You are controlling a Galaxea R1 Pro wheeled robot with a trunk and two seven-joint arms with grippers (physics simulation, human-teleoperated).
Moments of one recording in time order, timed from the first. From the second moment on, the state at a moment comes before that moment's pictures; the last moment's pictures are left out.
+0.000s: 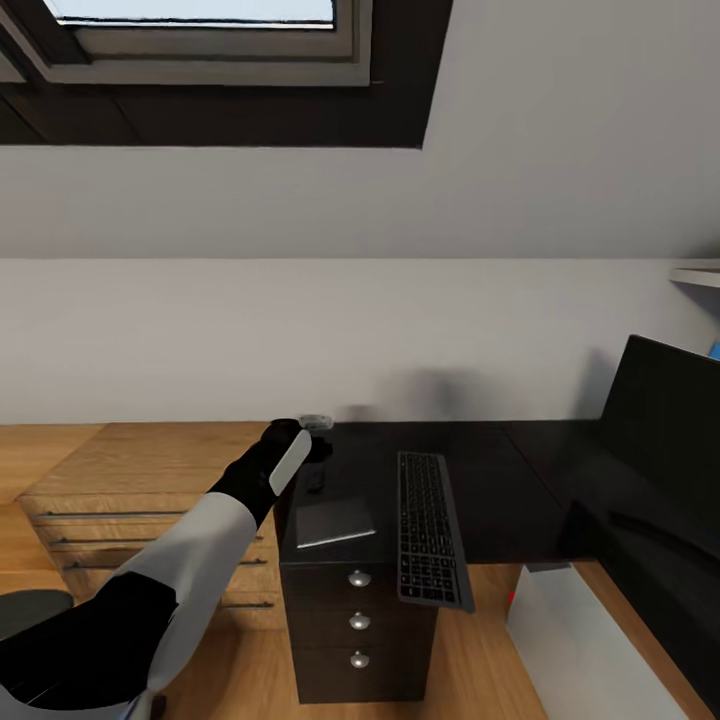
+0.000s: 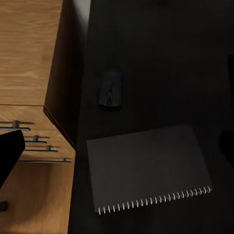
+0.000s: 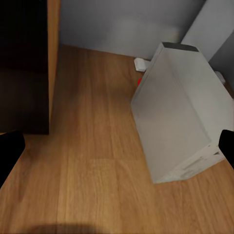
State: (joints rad) left arm -1.03 -0.17 -0.24 -0.61 0.42 0.72 0.43; right arm 0.03 -0.05 0.37 -0.34 -0.02 -0.76 -0.50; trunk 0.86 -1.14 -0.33
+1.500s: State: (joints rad) left arm -1.03 -0.16 -0.23 -0.61 0.42 0.72 0.44; right arm 0.03 -0.04 0.37 -0.34 -0.01 -0.75 -0.49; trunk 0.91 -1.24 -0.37
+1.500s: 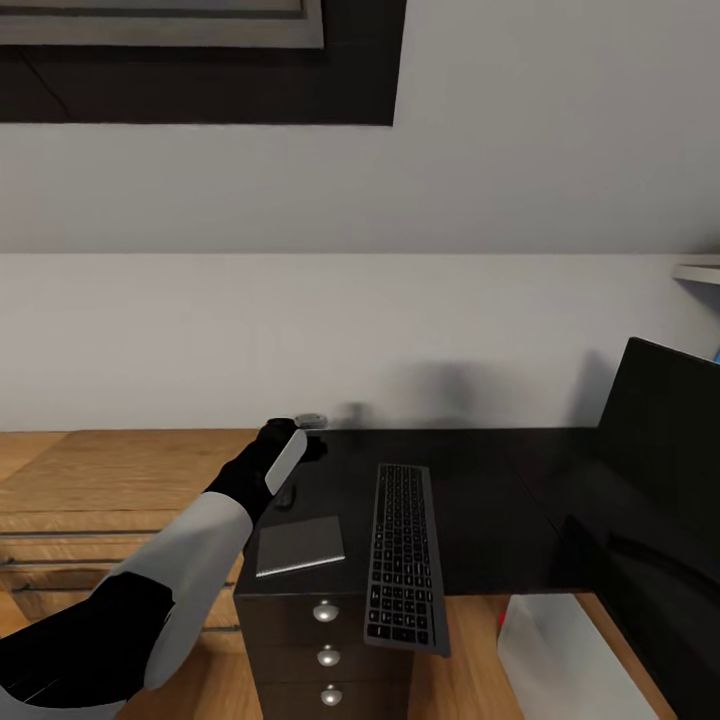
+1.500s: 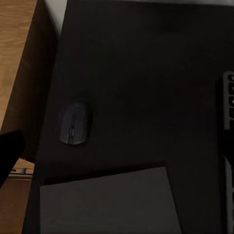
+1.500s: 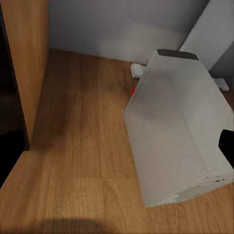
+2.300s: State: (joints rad) left arm -1.03 -0.16 -0.23 -0.49 0.41 0.53 0.44; right arm 0.03 -0.04 0.37 -0.33 0.00 -0.75 -0.49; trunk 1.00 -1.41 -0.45
